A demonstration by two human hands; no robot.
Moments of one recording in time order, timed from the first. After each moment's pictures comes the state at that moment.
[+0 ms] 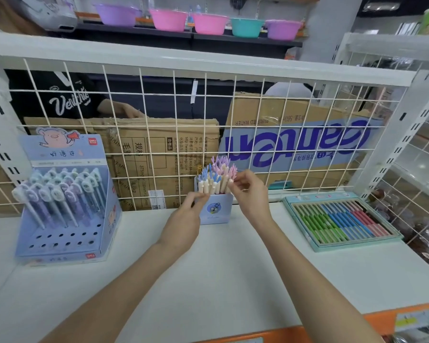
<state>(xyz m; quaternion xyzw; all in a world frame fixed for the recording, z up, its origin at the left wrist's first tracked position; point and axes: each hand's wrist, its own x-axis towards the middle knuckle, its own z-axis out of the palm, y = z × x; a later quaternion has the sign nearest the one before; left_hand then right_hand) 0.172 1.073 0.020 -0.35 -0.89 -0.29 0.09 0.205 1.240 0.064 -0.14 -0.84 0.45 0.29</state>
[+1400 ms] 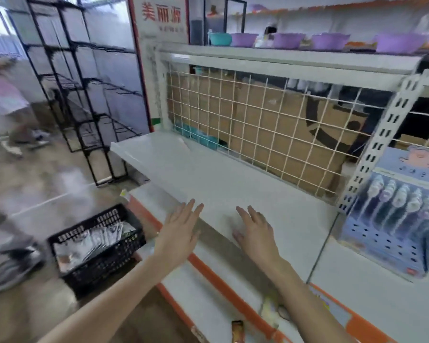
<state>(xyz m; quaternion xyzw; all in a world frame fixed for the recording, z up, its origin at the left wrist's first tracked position) 0.328 0.475 0.017 0.06 -0.99 -0.08 0.13 0.244 0.654 0.021 0.28 -0.94 0.17 0.01</state>
